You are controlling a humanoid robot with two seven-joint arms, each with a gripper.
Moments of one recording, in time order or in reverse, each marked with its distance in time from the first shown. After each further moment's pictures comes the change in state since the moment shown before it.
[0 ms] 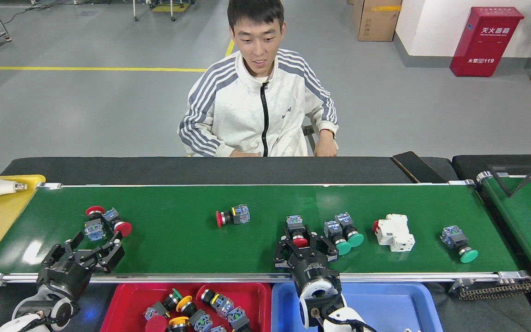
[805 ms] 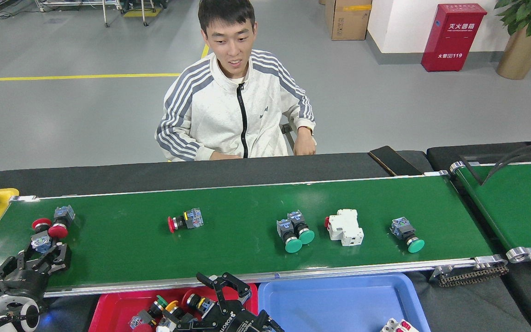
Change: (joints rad) left arm -0.024 0.064 0.006 0.184 0.045 0.149 0.187; right arm 0.193 -0.061 0.054 -0.373 0.005 -0.376 -0.009
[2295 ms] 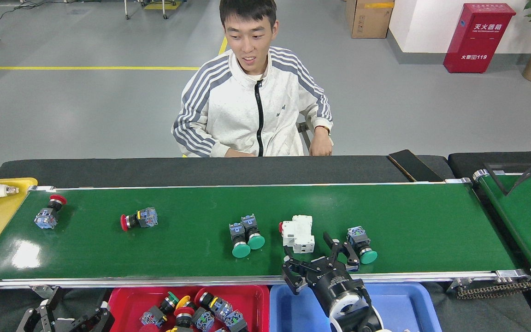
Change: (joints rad) left arm 0.588 -0.129 -0.057 -0.856 0.064 -0.010 -0.026; right arm -0.140 0.034 -0.218 0.298 0.109 0.105 0.079
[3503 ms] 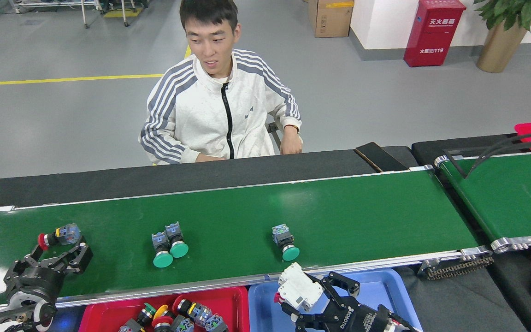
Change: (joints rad) left arm -0.547 0.115 0.001 0.667 -0.007 0.167 -0.188; right arm 0.299 -0.331 -0.101 -0.368 -0.245 -0.606 -0.032
